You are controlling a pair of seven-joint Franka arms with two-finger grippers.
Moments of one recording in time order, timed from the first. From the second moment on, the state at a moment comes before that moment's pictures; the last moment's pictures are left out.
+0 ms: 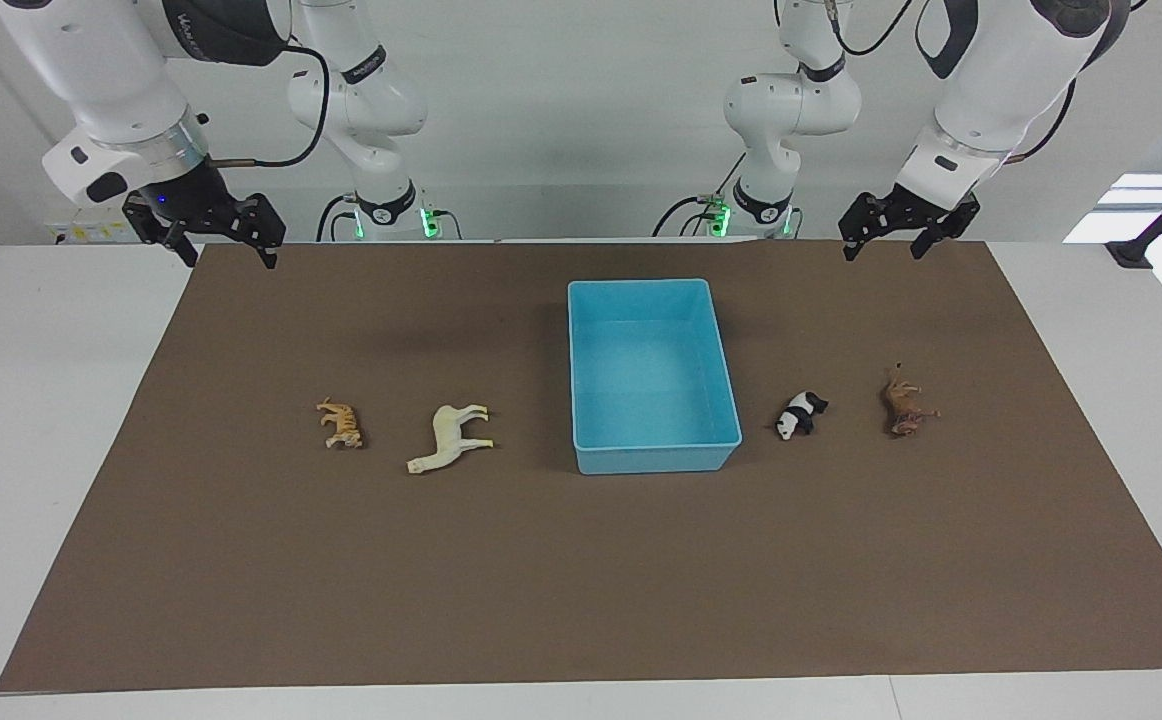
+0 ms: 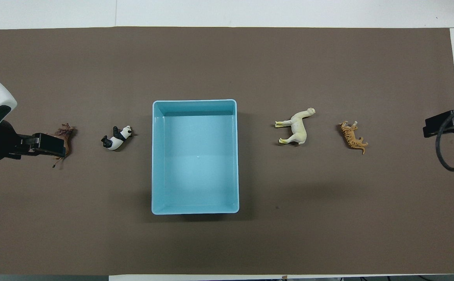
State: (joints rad) left arm -0.10 -0.14 -0.02 -1.79 -0.02 1.56 -0.08; right arm -0.15 -0.04 0.11 -1.63 -0.05 1.50 -0.02
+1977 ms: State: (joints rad) left arm -0.13 0.02 -0.02 -2.23 -0.02 2.27 0.01; right arm 0.14 0.13 0.14 -2.00 -0.04 2.20 0.12
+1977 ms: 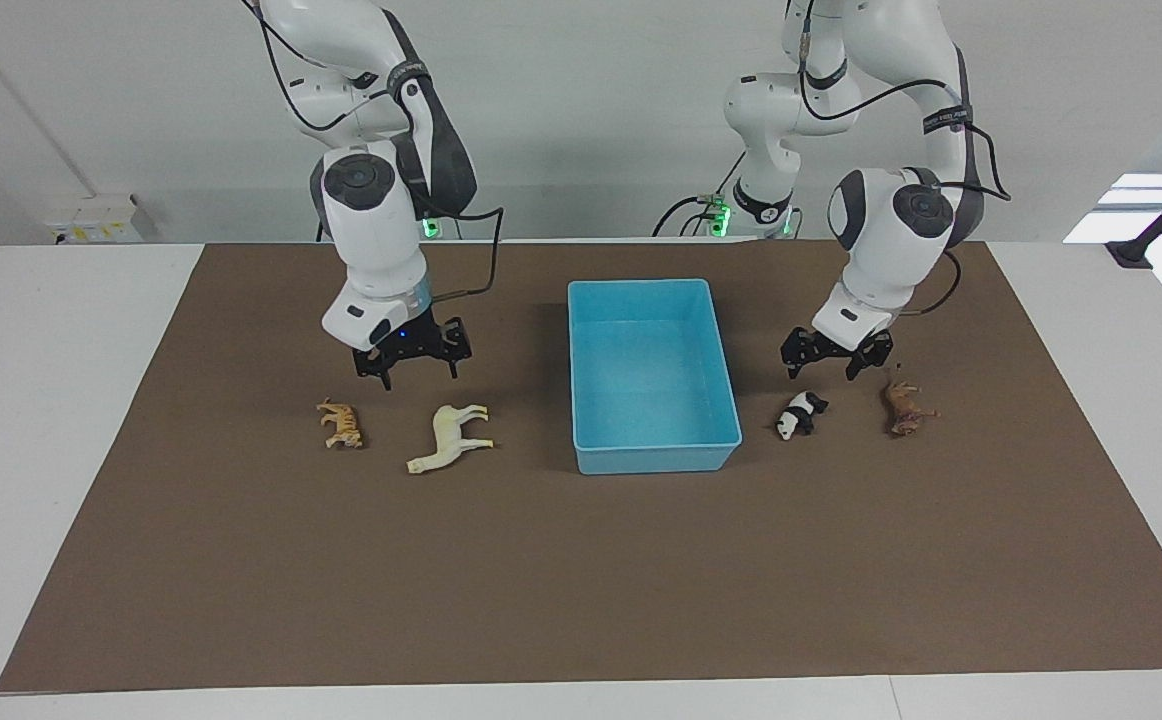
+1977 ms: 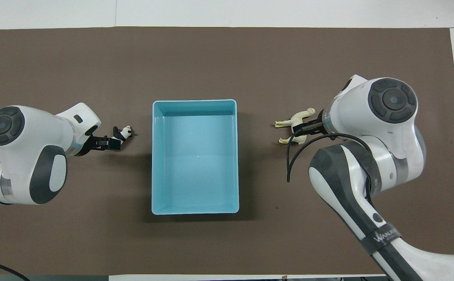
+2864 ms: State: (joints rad) left arm -0.13 0.13 -0.02 -2.20 0.12 2.38 0.17; right arm 0.18 0.30 0.14 -2.03 -0.05 2.39 0.17
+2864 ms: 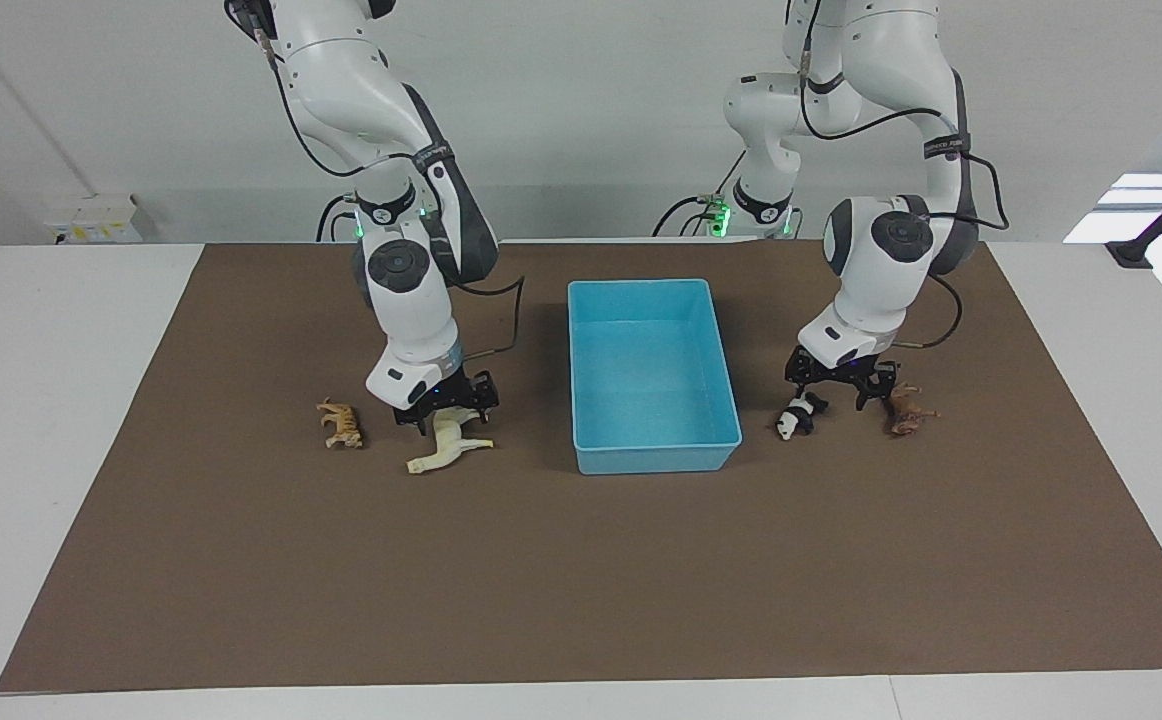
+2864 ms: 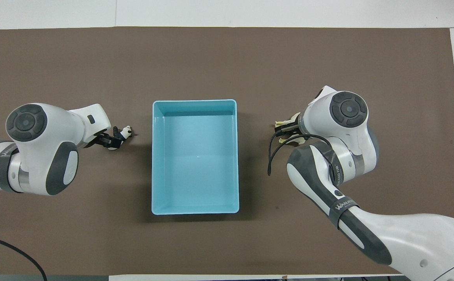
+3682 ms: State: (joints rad) left arm -0.18 0.20 -0.03 -2.19 0.15 2.37 0.15; right arm 0.17 0.31 0.13 -2.09 -0.05 2.50 0.17
